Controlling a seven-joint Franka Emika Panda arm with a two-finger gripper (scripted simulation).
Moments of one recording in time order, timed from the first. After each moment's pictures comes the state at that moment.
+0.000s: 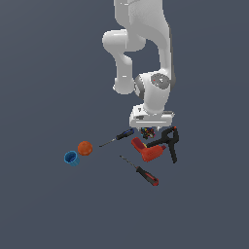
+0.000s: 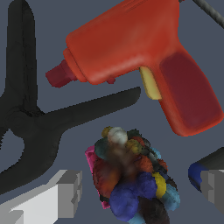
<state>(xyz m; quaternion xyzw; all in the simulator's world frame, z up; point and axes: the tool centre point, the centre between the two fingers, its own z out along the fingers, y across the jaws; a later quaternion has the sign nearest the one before) -0.090 0.125 0.075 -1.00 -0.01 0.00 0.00</state>
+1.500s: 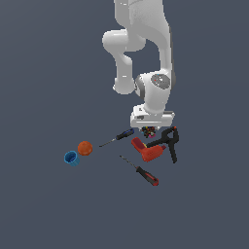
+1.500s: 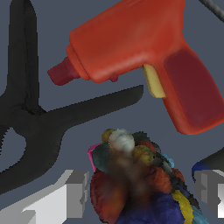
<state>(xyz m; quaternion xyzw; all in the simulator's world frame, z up) -0.092 0.127 0.073 -1.00 -0.01 0.00 0.00</state>
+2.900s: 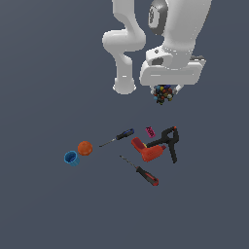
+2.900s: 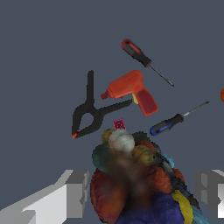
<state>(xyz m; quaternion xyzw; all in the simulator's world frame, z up) -0.103 0.155 0.303 -1.00 -0.01 0.00 0.00</state>
